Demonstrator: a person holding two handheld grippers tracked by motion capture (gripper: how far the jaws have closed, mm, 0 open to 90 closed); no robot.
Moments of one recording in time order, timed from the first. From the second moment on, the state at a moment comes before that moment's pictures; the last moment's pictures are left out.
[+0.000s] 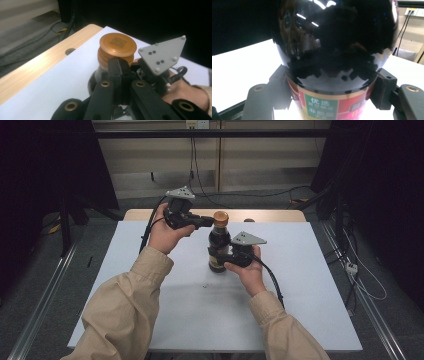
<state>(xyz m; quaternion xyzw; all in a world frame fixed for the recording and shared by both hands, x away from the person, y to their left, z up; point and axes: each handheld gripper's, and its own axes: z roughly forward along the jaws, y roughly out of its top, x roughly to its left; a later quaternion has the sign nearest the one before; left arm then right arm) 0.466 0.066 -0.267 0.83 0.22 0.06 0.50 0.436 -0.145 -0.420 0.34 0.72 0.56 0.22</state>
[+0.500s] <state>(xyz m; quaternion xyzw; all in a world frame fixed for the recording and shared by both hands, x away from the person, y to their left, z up) 0.465 0.060 -0.263 0.84 0.22 0.07 0.49 0.436 -0.146 -0.420 0.35 0.72 0.56 0.22</state>
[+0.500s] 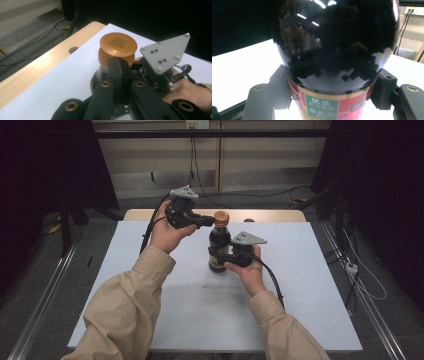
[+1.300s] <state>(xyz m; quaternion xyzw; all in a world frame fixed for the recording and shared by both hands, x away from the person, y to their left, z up) 0.466 0.051 -0.256 0.81 0.22 0.06 0.54 0.437 -0.152 -0.420 0.36 0.71 0.56 0.21</state>
